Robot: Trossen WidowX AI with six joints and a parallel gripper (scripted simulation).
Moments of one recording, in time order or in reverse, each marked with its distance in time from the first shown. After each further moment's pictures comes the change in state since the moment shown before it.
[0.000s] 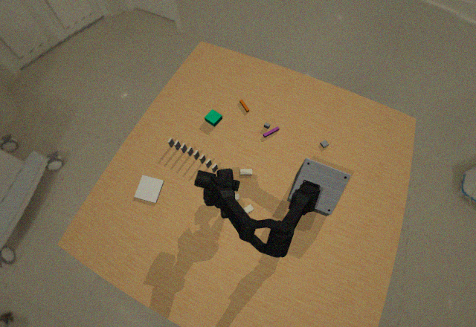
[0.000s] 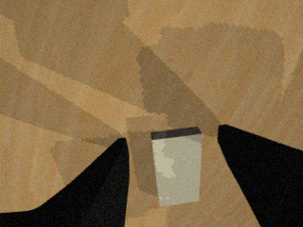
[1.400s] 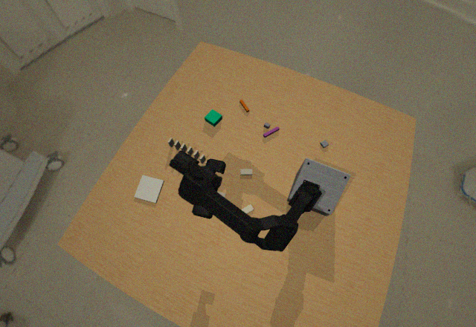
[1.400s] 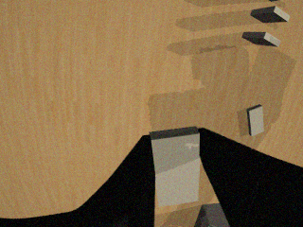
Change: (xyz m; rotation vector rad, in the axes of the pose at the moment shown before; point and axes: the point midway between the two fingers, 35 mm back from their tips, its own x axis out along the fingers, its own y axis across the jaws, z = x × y) arm -0.159 0.021 0.050 0.352 0.006 -0.014
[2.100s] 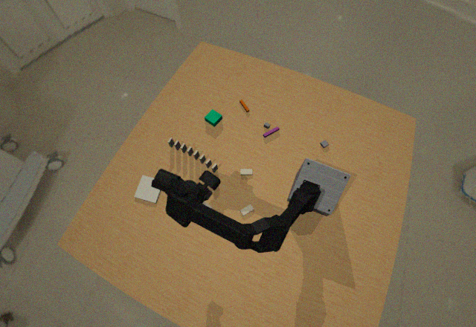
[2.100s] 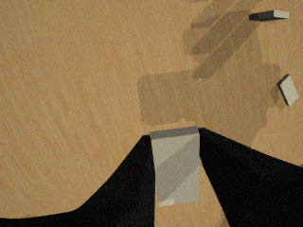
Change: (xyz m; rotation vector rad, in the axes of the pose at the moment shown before) arm 0.007 0.039 0.034 0.392 -0.024 -0.048
